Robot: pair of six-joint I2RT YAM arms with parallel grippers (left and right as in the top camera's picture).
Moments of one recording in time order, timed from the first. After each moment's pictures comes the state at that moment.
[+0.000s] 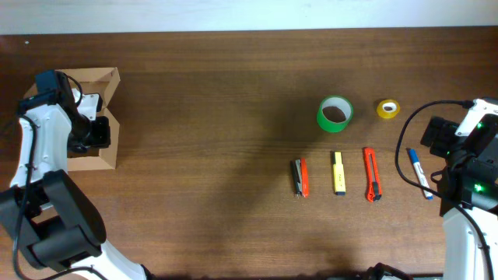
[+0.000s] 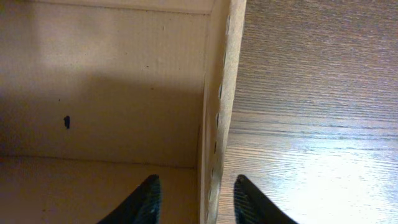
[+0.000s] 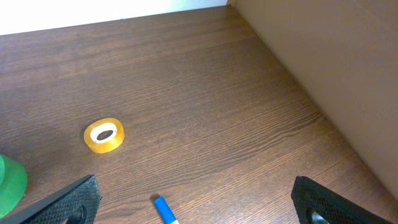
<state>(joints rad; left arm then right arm) 0.38 1.89 1.48 -1.00 0.03 0.27 -0.45 1.10 0.88 -0.34 0.12 -0.13</state>
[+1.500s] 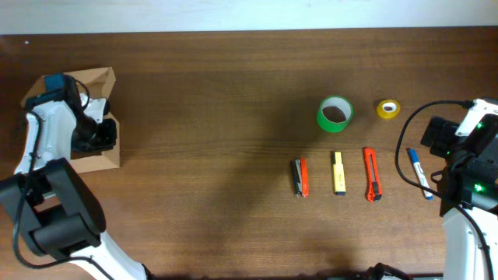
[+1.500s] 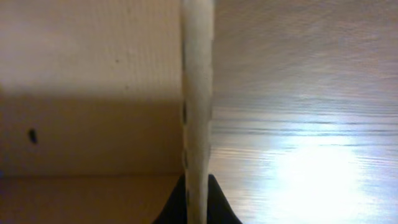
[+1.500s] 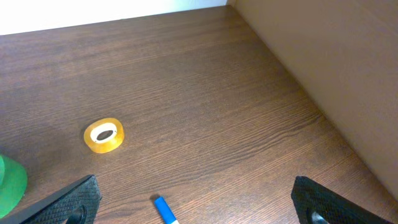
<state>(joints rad) 0.34 1.96 1.53 -1.06 0.08 0.24 -0.45 1.10 0.88 -0.34 0.12 -0.13</state>
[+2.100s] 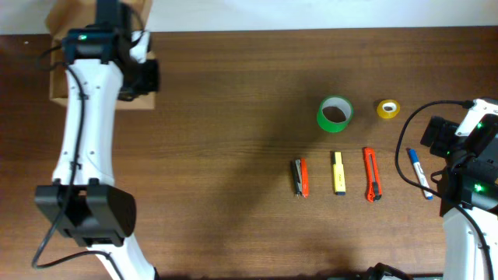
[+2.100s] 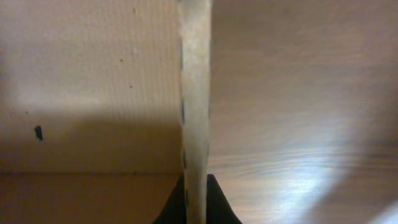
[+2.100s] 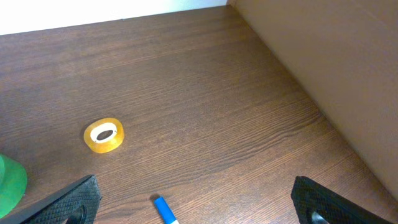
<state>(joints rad) -0.05 1.97 2.10 -1.34 -0.02 -0.03 -0.45 1.10 0.88 -0.34 0.12 -0.13</state>
